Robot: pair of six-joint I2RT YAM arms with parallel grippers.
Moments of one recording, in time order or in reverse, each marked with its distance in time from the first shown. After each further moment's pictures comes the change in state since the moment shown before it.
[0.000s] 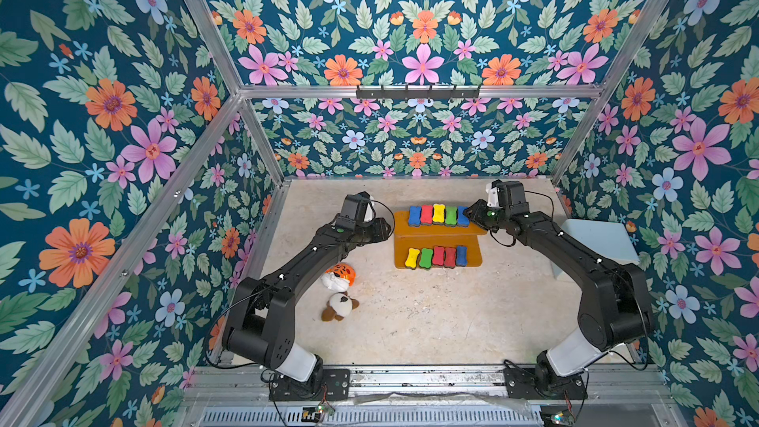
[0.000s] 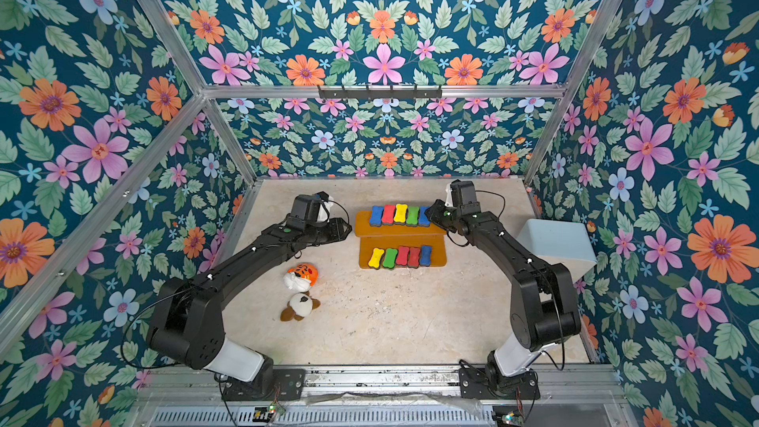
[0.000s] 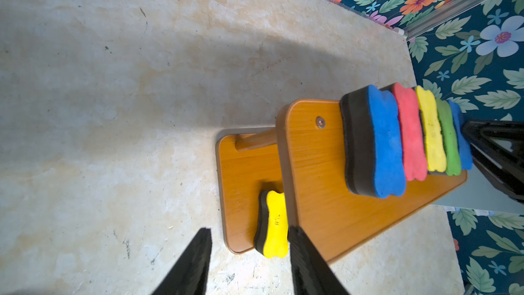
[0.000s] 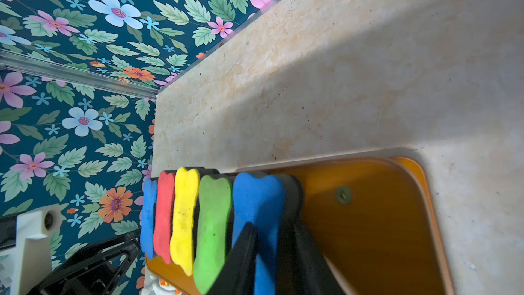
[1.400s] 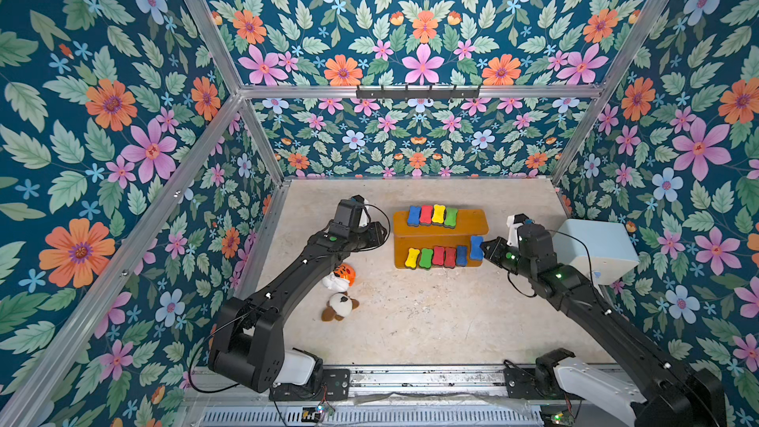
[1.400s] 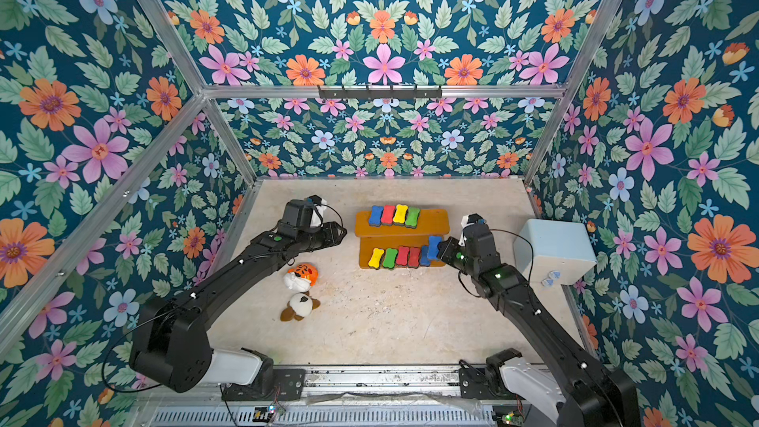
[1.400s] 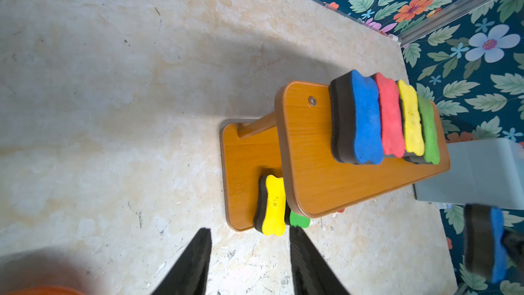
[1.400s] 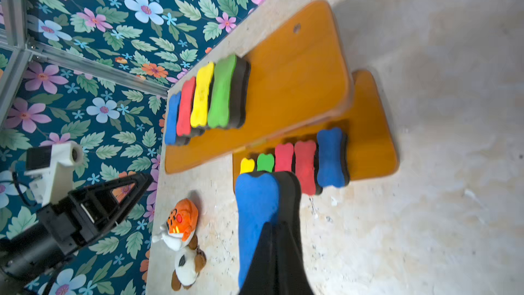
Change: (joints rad) left arm -0.003 -0.130 -0.077 -0.030 -0.013 -0.027; right arm 0.179 -0.654 -0.496 -0.069 0.198 0.157
